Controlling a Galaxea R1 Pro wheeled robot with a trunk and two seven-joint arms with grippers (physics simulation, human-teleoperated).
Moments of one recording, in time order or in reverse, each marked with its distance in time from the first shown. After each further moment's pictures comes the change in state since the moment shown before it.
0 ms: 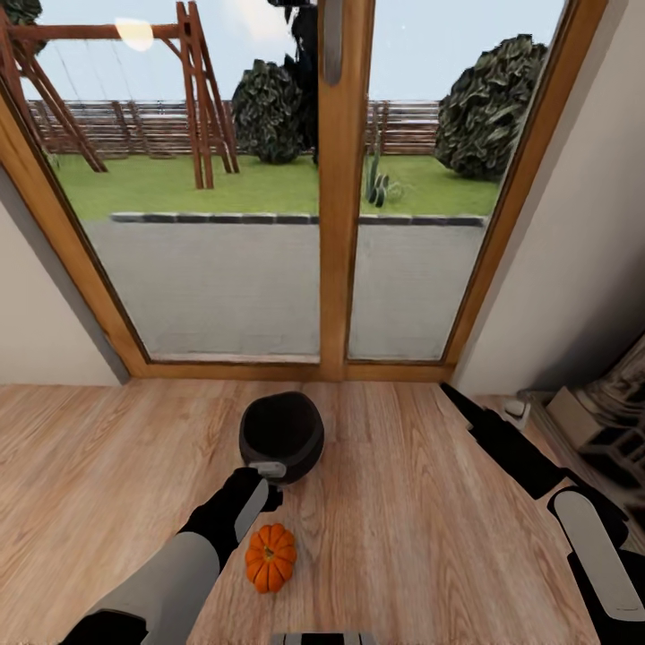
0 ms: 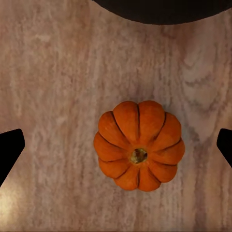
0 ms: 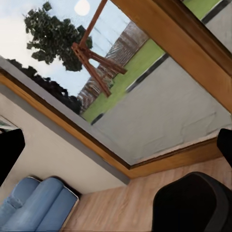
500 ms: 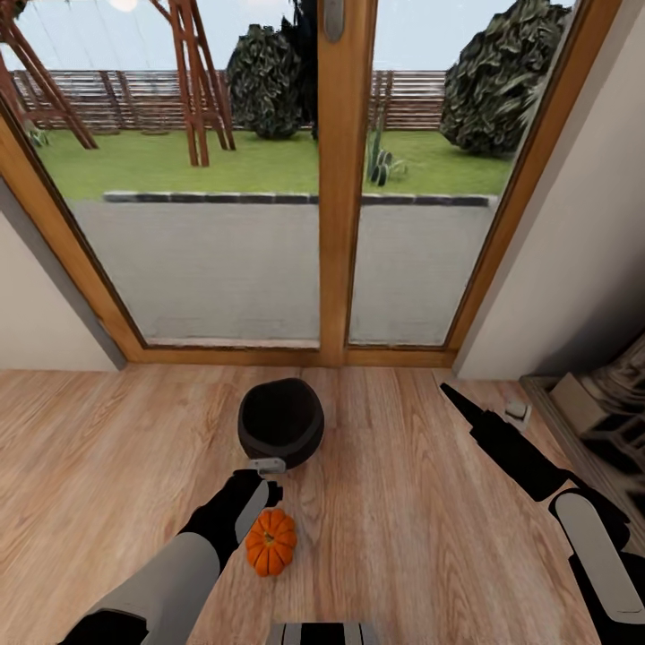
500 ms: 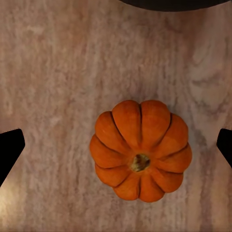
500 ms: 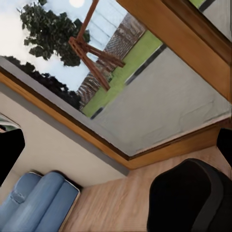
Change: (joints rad) left arm 0.000 0.000 -0.005 0.007 -0.001 -0.073 0.000; right arm 0.006 0.000 -0.005 0.001 0.002 0.000 0.040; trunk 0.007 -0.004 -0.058
